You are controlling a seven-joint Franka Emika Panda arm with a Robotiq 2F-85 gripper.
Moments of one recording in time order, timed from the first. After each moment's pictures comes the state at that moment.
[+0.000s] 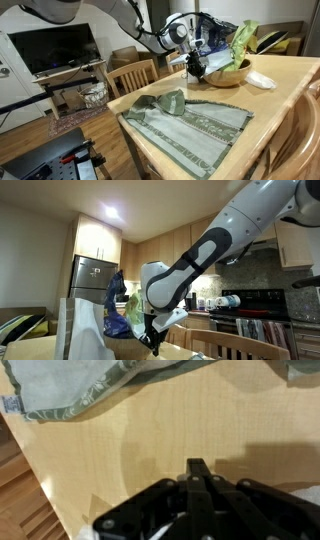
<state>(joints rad) 0.25 0.98 -0.23 -1.26 -0.16 2.37 0.34</state>
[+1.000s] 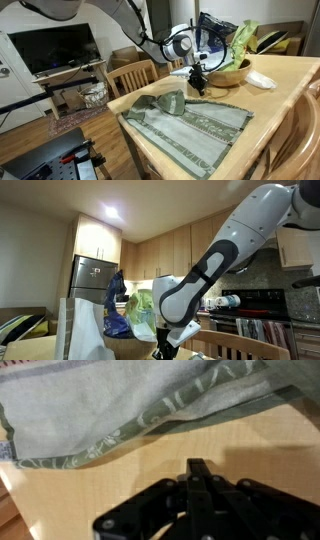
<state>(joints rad) 0.16 0.97 -0.17 -1.39 -0.16 2.45 0.29</state>
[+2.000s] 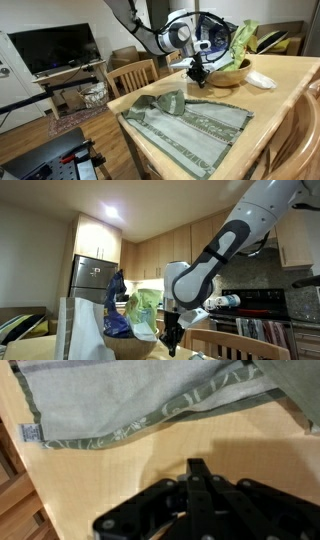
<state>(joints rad) 0.12 0.79 -0.14 -1.60 -0.16 2.57 0.20</state>
